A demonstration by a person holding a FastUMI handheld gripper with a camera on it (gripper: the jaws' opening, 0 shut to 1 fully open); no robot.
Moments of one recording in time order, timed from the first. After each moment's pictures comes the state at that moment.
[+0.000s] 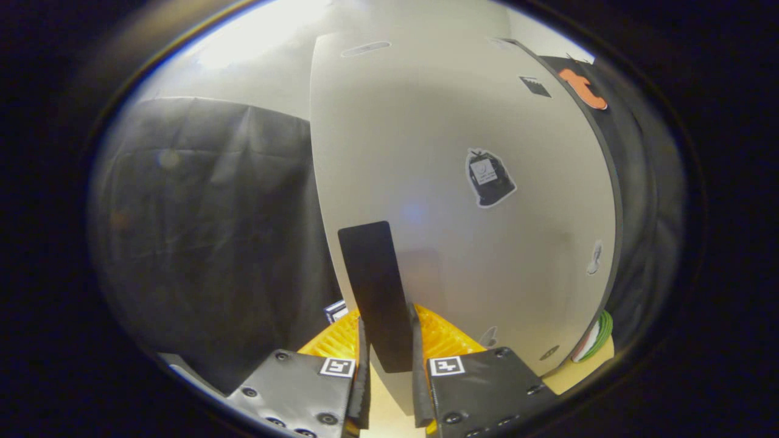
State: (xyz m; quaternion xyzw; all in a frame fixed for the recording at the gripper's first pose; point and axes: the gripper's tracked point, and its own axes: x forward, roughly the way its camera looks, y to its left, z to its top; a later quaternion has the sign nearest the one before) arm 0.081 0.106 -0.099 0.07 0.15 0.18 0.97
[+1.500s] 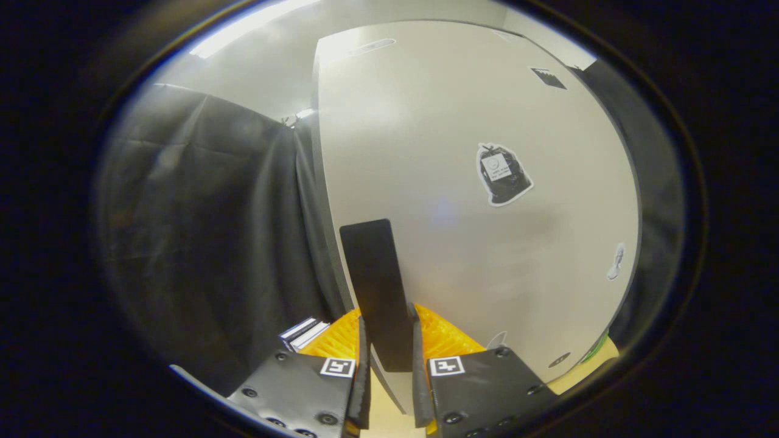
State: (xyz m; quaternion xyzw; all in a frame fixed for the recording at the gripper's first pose) arm 0.104 0.124 -0.109 0.06 0.13 0.08 0.99
